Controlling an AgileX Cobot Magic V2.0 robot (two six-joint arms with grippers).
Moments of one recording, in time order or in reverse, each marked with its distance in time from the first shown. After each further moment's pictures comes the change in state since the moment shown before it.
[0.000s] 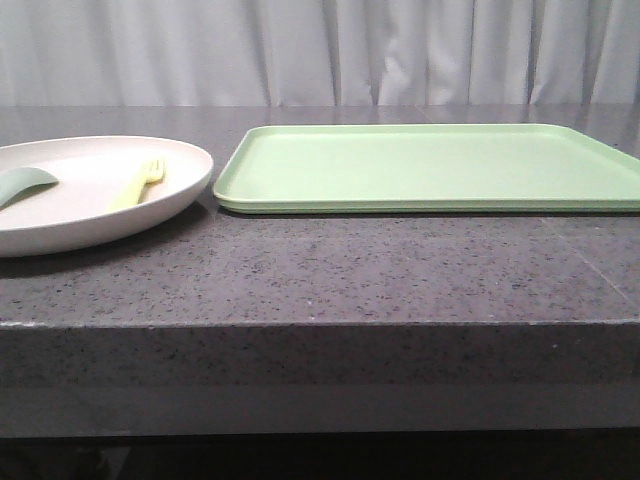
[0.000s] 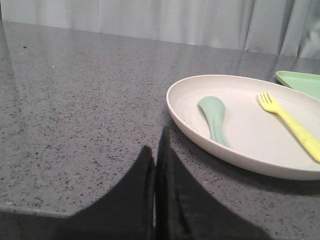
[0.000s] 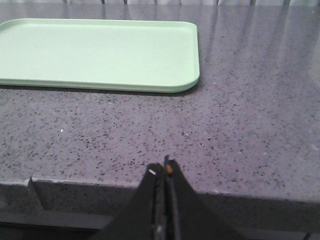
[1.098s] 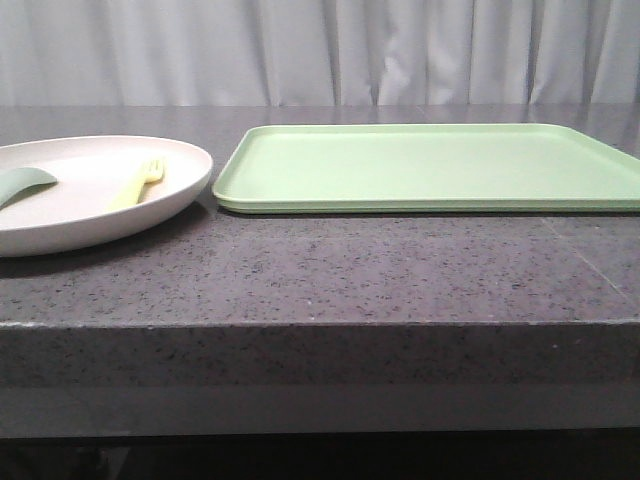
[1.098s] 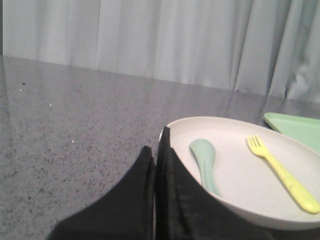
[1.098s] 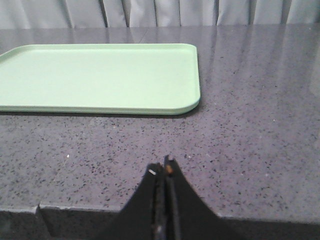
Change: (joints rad) left arm 0.000 0.000 0.000 -0.031 -0.158 -0.002; right arm 0.000 0.000 0.000 0.035 -0.071 0.000
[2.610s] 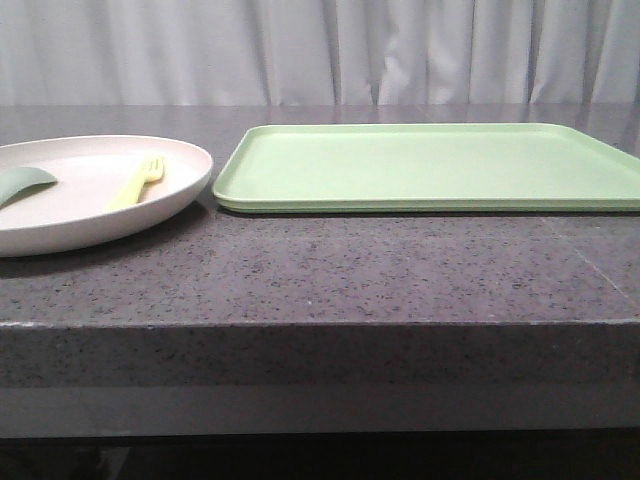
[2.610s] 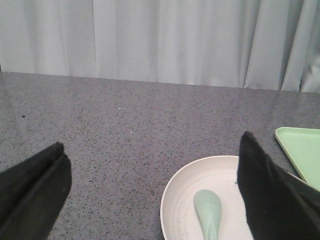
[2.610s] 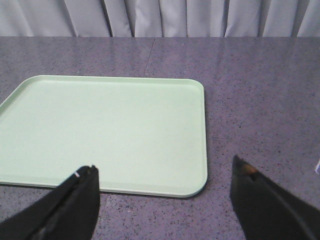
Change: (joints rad) left arm 0.000 0.567 -0.497 0.081 0.108 0.000; right arm 0.000 0.589 -0.628 0.000 0.205 0.000
